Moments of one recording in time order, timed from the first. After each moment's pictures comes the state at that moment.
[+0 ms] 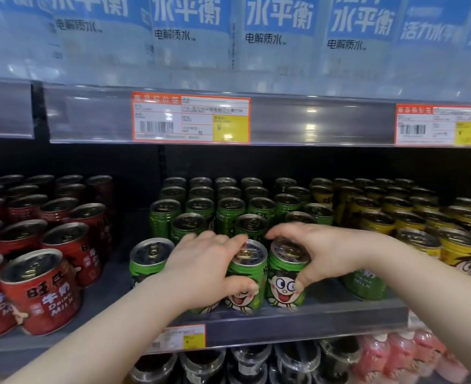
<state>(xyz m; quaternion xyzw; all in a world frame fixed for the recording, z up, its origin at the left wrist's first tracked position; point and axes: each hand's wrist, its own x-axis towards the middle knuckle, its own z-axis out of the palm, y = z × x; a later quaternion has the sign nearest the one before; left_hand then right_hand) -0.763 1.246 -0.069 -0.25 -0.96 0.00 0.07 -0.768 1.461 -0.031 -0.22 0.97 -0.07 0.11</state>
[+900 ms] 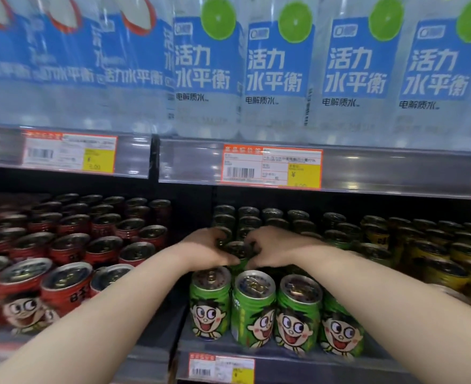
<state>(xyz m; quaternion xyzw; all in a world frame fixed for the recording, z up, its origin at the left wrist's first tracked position) -0.818 1.164 -0.041 -0.05 -0.96 -0.28 -0.01 -0.848 1.327 -0.030 -0.25 0.97 -0.07 0.04</state>
